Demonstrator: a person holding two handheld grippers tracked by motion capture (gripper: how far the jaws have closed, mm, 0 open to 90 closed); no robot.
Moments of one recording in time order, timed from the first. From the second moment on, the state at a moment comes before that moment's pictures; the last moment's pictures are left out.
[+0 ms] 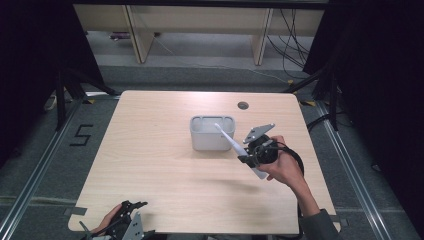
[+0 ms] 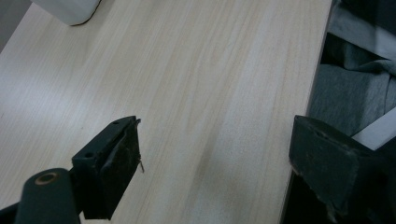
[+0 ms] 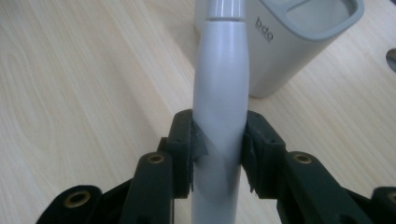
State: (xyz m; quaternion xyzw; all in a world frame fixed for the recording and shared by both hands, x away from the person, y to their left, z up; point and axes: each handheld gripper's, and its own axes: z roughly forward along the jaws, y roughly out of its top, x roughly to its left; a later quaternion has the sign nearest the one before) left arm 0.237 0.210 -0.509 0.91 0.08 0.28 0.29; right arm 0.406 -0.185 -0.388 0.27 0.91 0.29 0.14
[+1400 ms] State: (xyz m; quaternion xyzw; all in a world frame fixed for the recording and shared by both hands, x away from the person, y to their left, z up) left arm 0.237 0.210 -0.509 0.91 0.08 0.28 0.30; right arm 0.460 -0.130 -0.350 0.28 0.81 0.49 0.18
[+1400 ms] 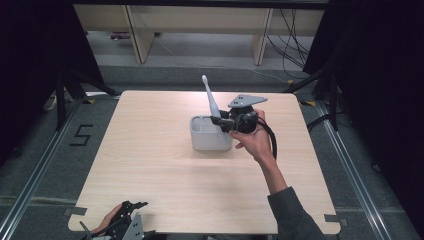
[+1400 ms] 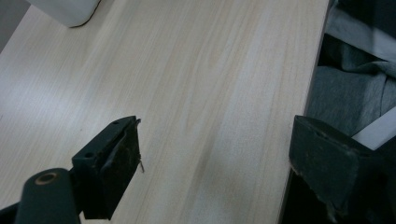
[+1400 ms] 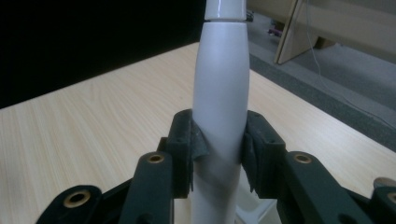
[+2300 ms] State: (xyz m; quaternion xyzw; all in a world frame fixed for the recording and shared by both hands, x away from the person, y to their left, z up) left arm 0.236 0.210 -0.508 0.91 0.08 0.28 0.29; right arm 0.507 -0.106 -0.353 0.31 0.78 0.51 0.21
